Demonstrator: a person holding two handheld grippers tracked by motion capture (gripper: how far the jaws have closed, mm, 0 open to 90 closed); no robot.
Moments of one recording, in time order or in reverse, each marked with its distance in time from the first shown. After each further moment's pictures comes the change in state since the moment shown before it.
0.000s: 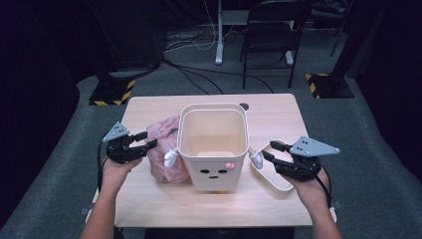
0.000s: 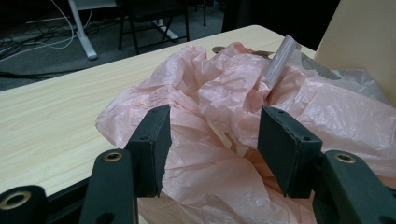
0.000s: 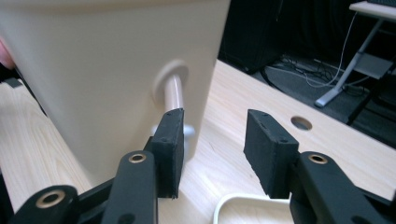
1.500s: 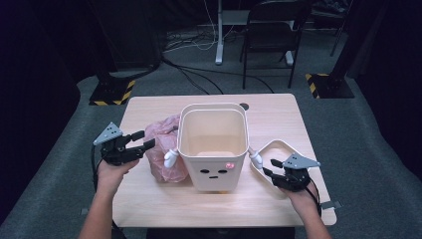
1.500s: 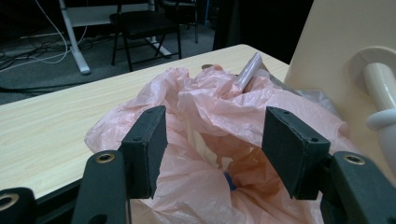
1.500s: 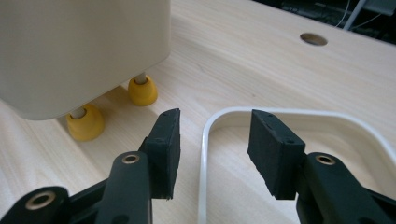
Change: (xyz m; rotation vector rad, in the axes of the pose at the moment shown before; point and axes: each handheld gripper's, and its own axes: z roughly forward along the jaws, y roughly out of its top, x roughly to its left) left arm -0.006 0.005 -0.018 -0.076 -0.036 -0.013; right arm -0.018 -0.101 0.046 0.145 -0.020 0.098
